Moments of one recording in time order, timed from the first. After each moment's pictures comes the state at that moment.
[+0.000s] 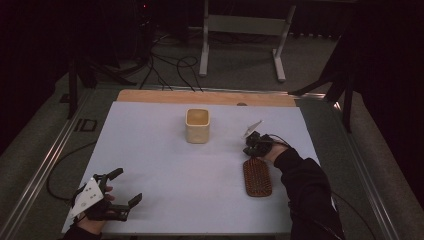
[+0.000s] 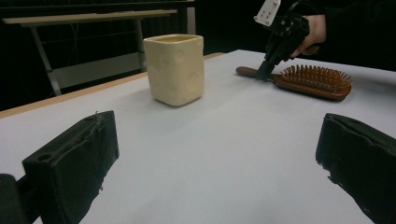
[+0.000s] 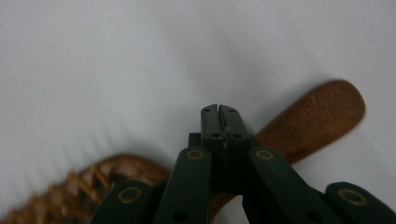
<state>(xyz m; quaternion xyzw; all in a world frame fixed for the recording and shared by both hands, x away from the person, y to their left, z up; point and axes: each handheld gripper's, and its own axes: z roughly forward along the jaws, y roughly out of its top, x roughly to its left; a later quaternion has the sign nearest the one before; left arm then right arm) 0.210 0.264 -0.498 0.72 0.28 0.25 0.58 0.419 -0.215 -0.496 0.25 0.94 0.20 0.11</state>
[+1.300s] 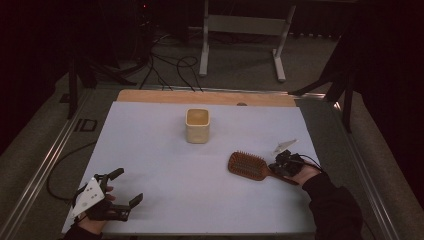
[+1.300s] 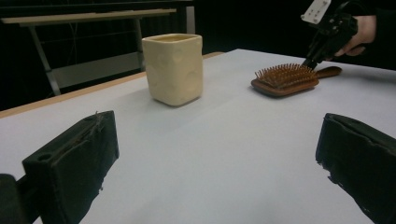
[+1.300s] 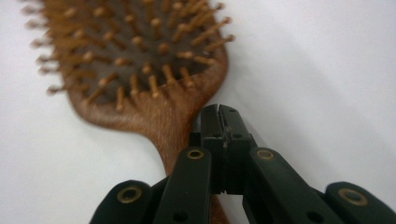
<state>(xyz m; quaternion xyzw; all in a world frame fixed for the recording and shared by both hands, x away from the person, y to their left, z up) 0.210 0.263 -0.498 0.72 0.28 0.25 0.58 0.350 -0.292 -0.499 0.32 0.92 0.21 0.11</state>
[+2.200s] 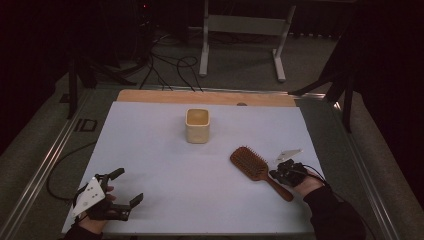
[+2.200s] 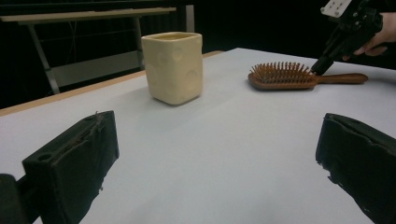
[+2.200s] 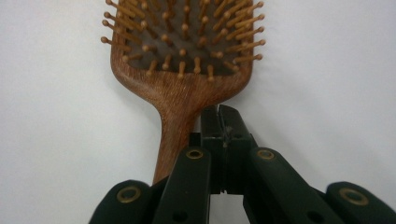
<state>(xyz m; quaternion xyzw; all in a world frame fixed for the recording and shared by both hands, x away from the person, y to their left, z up) 0.212 0.262 -0.499 0.72 0.28 0.25 0.58 0.316 -0.287 -0.490 0.34 0.90 0.23 0.13</state>
